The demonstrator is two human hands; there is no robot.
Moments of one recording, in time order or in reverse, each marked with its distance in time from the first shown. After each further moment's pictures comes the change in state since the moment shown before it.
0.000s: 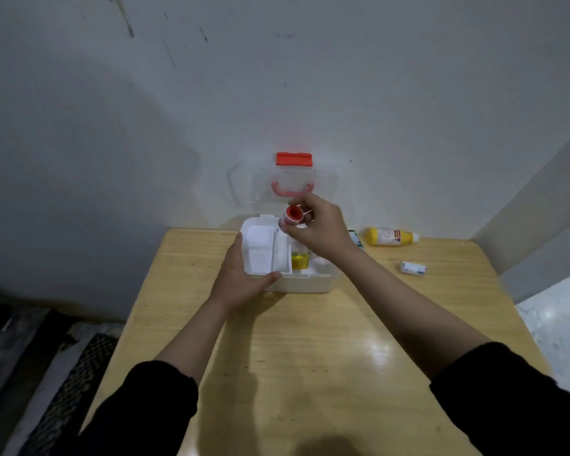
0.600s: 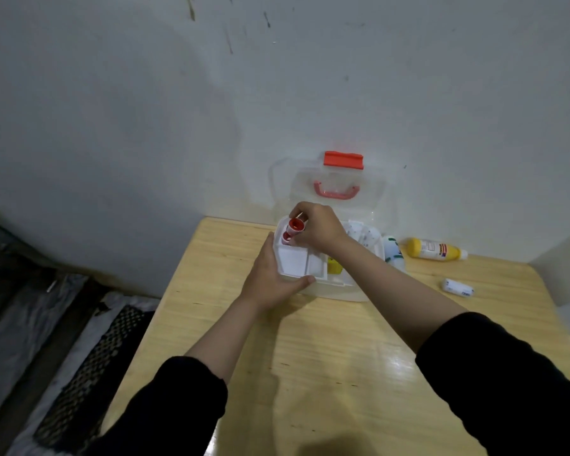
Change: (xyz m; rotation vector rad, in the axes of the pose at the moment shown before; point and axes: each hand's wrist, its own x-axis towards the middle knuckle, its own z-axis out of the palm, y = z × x) left_hand 0.002 -0.004 0.001 -0.038 -0.021 -0.117; right_hand 0.048 0.005 0.070 -0.218 -0.346 0.104
